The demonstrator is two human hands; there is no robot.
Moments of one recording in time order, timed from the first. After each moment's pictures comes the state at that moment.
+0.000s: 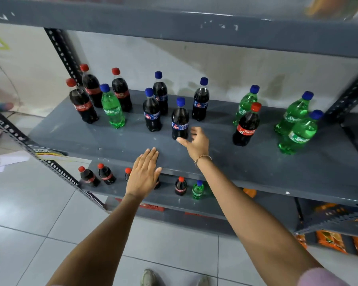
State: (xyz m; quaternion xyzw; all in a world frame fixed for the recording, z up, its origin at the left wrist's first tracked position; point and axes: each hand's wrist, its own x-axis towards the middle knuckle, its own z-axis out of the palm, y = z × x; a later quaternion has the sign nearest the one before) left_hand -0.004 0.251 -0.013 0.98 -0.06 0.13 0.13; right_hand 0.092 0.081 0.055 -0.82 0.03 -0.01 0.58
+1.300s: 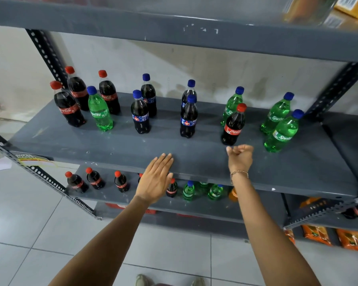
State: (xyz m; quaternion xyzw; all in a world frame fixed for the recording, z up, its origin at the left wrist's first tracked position) left_hand -0.003 0.200 -0.009 0.97 -0.15 0.15 0.11; right_hand 0.068 -0.046 0.045 -0.75 0.26 -0.18 0.58
